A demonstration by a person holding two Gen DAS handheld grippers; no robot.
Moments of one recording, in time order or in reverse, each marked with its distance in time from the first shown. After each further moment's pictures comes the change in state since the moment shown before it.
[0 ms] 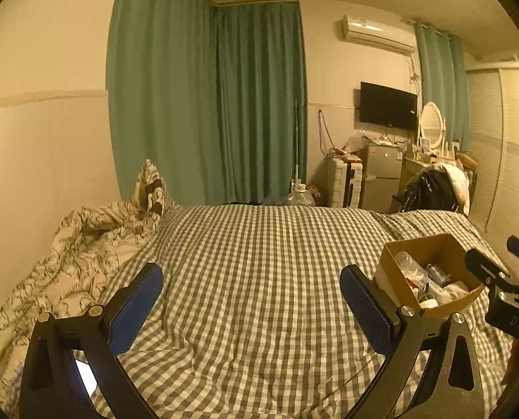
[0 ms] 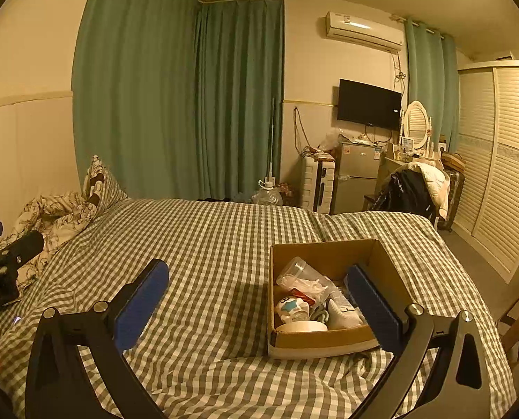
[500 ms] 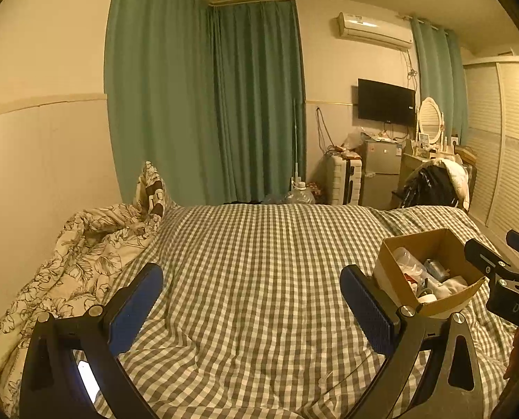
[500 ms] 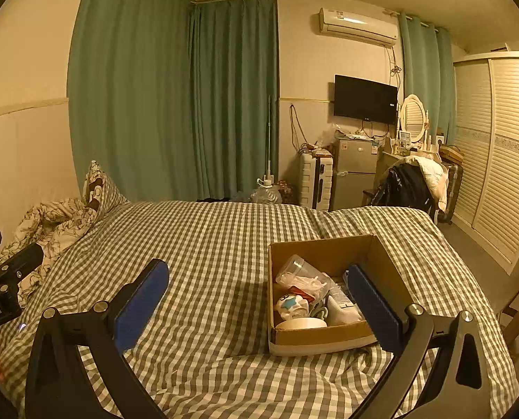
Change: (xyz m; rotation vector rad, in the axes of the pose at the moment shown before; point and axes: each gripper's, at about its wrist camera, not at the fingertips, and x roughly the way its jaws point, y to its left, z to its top) left arm -0.006 -0.001 0.002 0.008 0.004 0.005; right arm -0.005 -0.006 0.004 0.029 0.010 0.003
